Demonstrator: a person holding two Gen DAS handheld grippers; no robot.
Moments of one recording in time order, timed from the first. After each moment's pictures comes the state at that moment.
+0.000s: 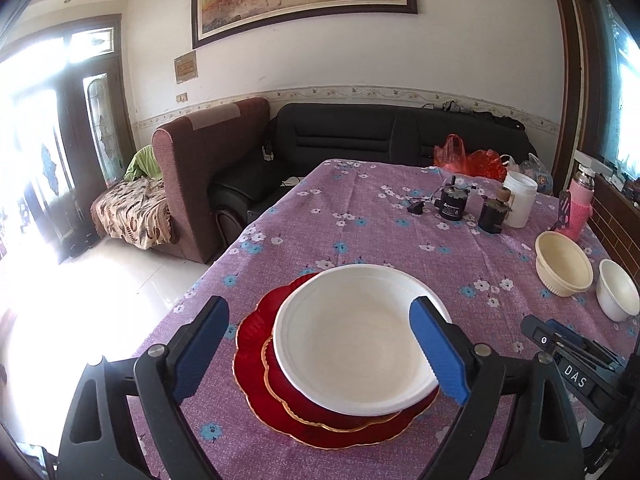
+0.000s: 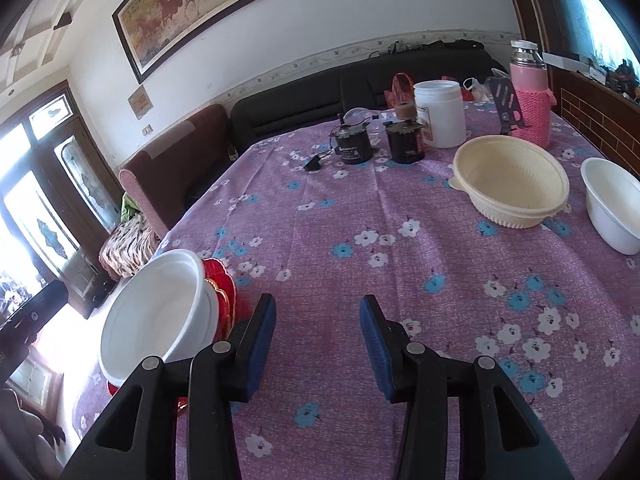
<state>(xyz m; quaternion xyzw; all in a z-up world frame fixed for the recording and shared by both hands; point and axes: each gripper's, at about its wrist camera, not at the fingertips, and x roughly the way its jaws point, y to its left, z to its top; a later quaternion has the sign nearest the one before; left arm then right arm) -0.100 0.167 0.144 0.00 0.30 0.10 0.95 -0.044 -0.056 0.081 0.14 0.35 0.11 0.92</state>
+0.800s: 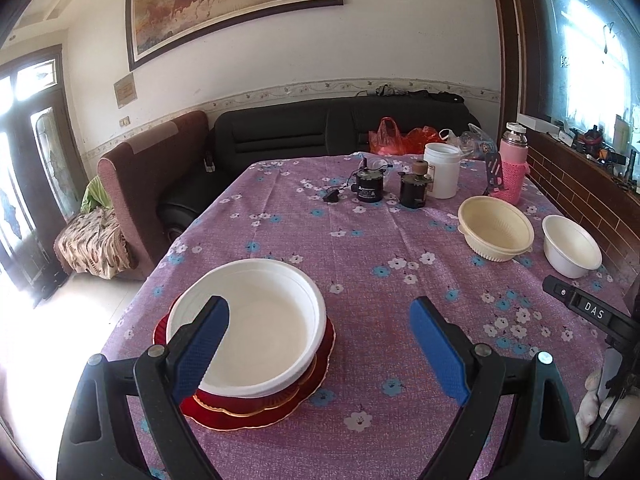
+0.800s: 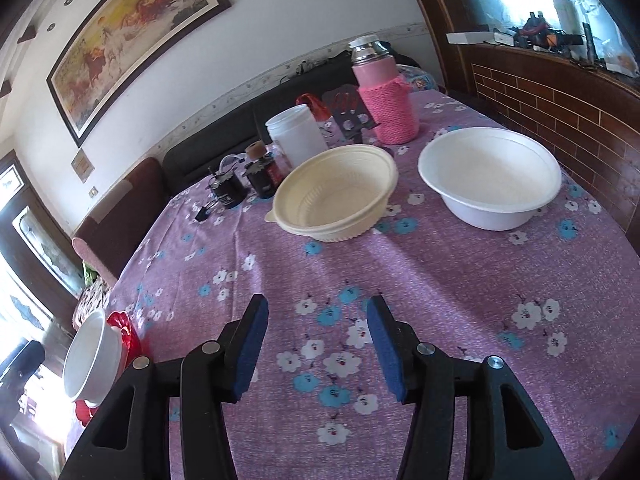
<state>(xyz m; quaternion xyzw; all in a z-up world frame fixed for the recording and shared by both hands) -0.106 0.078 0.141 0.04 0.31 0.01 0.95 -0.070 -0.211 0.071 0.22 0.33 0.00 0.92</state>
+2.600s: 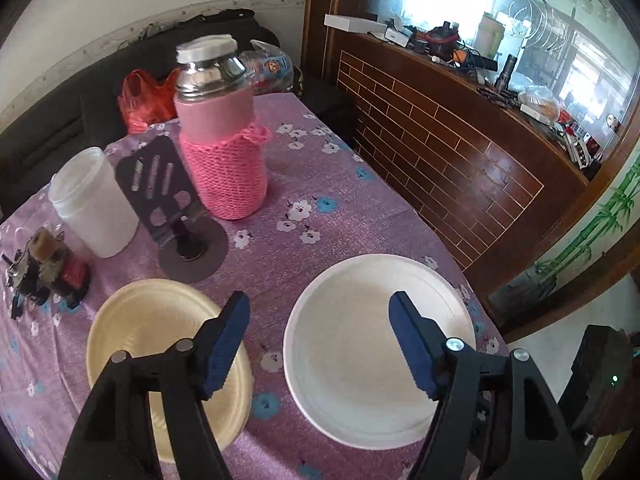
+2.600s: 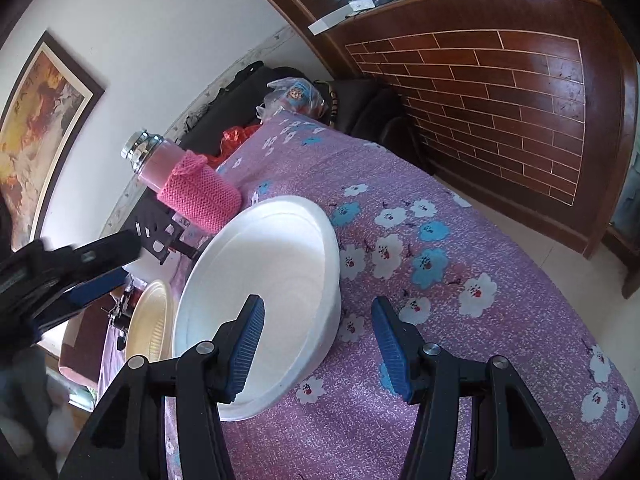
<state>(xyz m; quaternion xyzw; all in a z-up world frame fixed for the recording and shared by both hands) 0.123 -0.288 0.096 0.11 0.45 -0.31 0.83 -0.020 -0.424 0.024 0.38 0.32 -0.12 0.86</state>
